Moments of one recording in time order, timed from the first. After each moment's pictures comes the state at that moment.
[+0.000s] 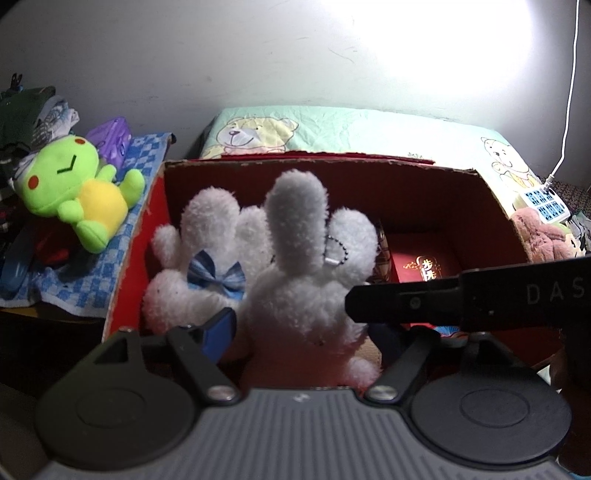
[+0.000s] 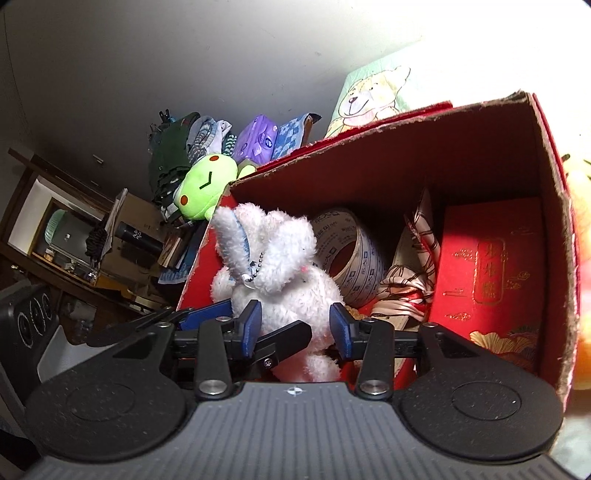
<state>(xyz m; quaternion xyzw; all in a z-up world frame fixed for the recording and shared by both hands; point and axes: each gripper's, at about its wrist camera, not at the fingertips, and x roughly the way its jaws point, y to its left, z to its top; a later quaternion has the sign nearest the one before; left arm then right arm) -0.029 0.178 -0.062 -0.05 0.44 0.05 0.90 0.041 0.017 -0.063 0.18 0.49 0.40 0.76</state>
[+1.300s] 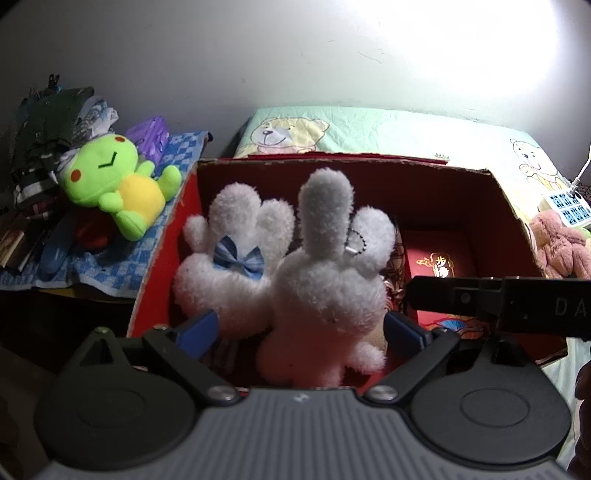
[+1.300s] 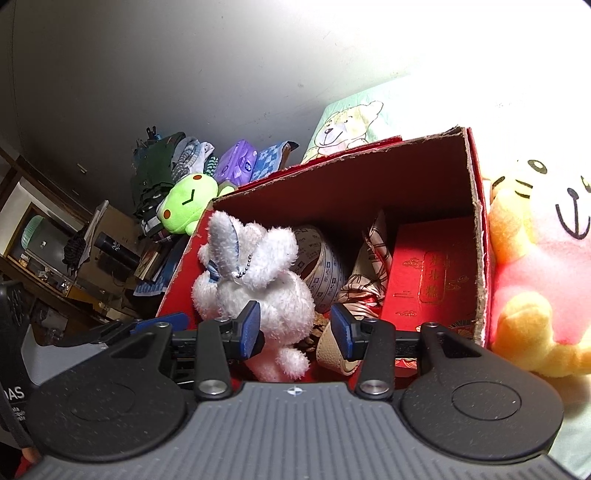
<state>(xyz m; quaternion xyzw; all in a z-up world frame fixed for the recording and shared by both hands) -0.045 0.157 -0.046 -0.04 0.44 0.12 0.89 0.022 -0.007 -0.055 0.17 0.45 0.36 0.80</state>
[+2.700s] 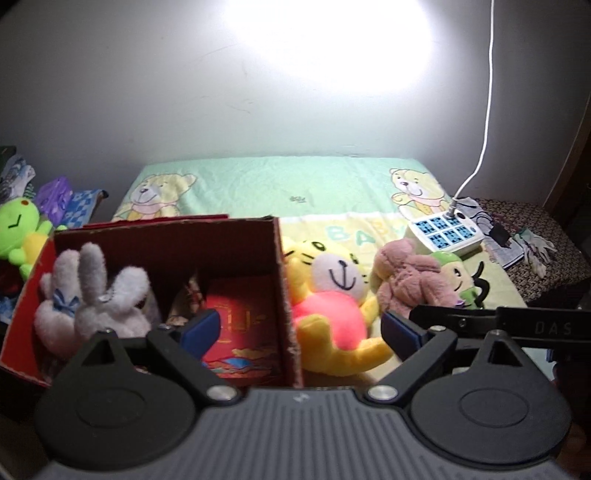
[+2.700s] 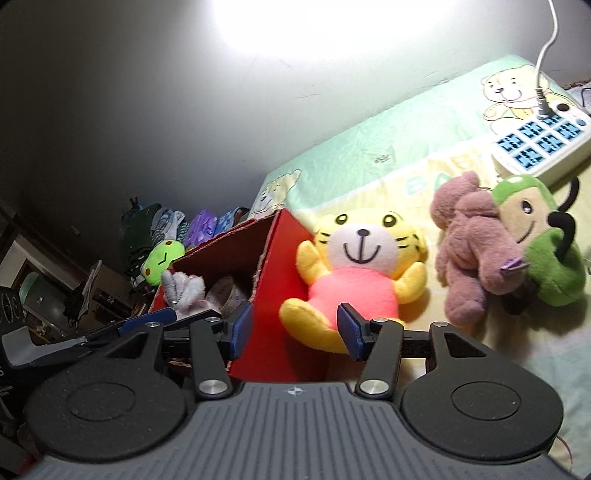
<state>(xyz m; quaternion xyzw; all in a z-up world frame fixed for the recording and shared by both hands) -0.036 0.001 -0.005 -0.05 0.37 0.00 0.93 0.005 -0.207 -0.041 0.24 0.40 0.29 0.83</state>
